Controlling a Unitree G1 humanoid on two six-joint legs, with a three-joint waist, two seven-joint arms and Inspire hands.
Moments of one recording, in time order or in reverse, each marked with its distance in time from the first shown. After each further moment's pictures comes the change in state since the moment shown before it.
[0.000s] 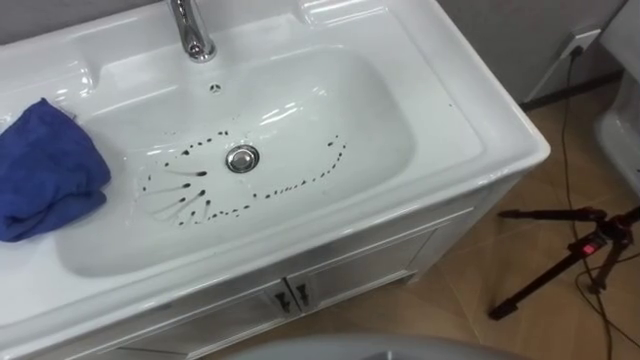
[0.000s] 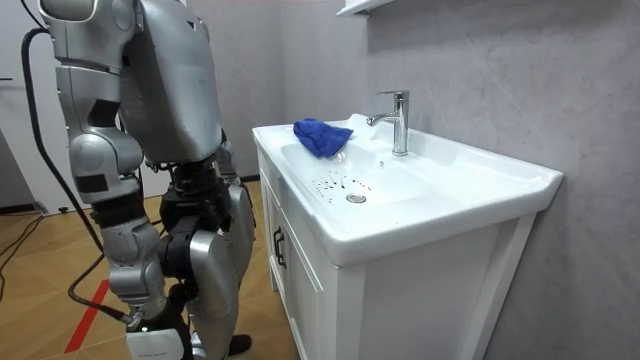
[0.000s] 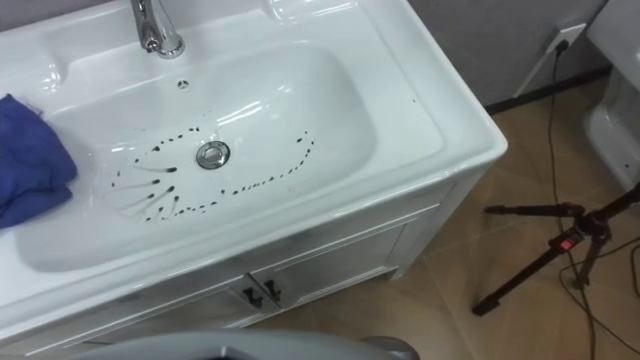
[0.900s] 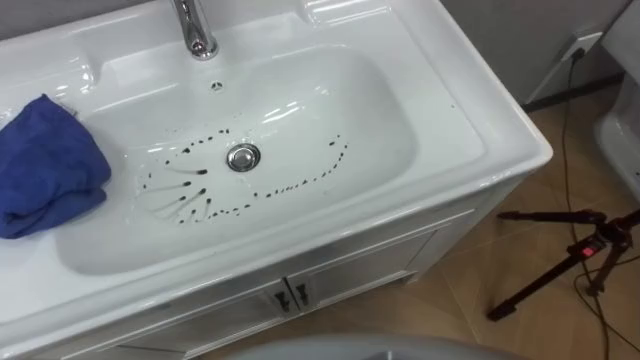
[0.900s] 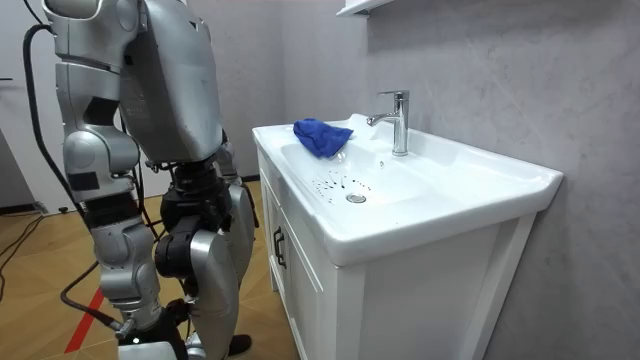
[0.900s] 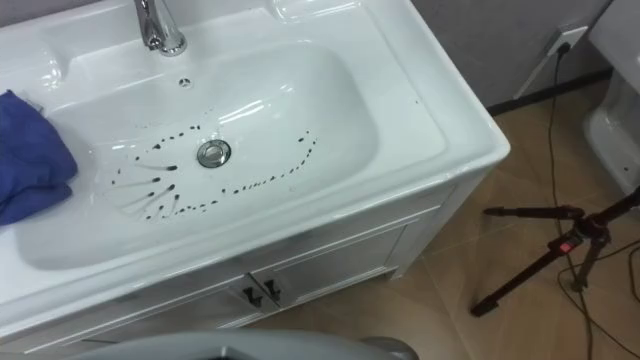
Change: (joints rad) left arm -0.025 0.003 0.016 0.033 -0.001 -0.057 0.006; right arm 0.023 -0.025 -0.066 -0.034 0.010 -0.075 -0.087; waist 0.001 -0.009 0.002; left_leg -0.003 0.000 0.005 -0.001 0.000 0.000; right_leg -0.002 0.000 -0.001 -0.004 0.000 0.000
